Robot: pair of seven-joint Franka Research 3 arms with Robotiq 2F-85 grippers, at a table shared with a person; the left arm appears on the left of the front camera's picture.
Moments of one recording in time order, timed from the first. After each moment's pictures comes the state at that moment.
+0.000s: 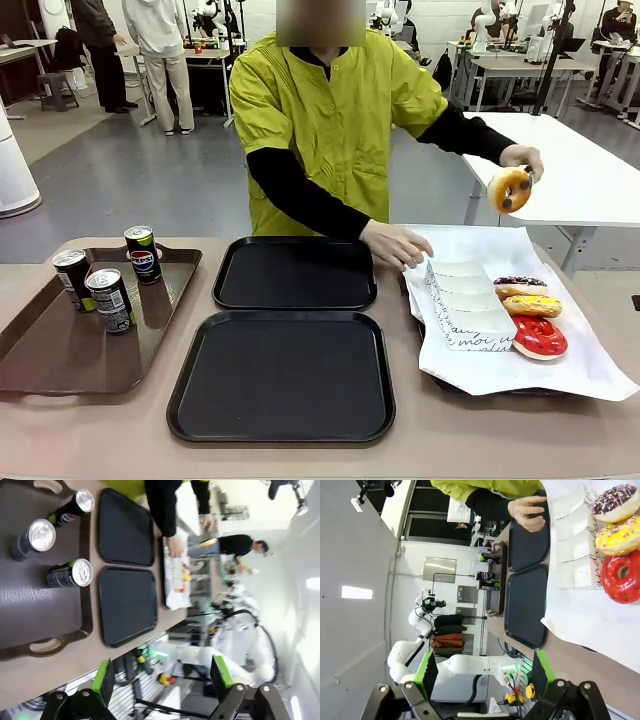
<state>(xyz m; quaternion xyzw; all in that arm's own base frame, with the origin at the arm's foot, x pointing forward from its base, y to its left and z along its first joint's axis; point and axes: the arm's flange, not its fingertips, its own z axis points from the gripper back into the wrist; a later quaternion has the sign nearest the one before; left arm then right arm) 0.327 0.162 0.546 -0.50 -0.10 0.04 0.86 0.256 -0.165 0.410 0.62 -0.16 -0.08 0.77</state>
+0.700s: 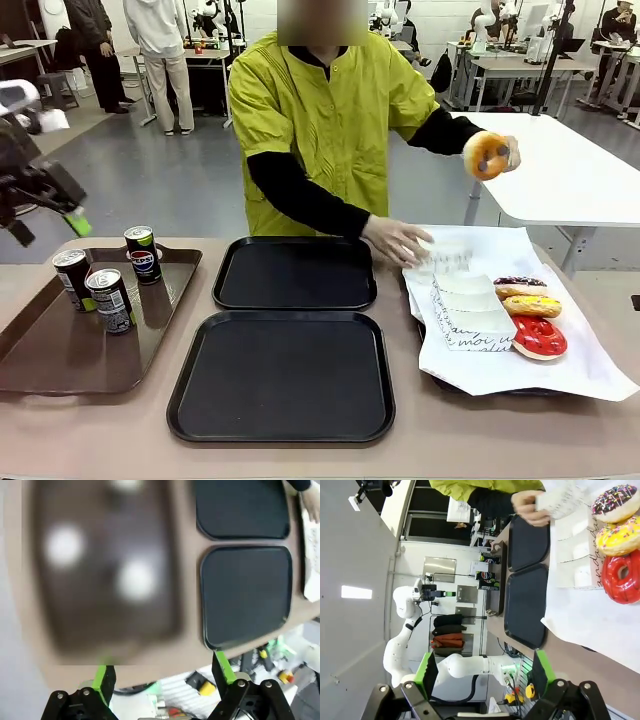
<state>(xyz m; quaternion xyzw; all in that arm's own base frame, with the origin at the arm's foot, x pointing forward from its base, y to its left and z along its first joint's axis) 0.391 -0.030 0.522 -0.12 -0.05 -0.03 0.99 0.256 -0.165 0.410 0.62 -0.16 -0.08 0.77</state>
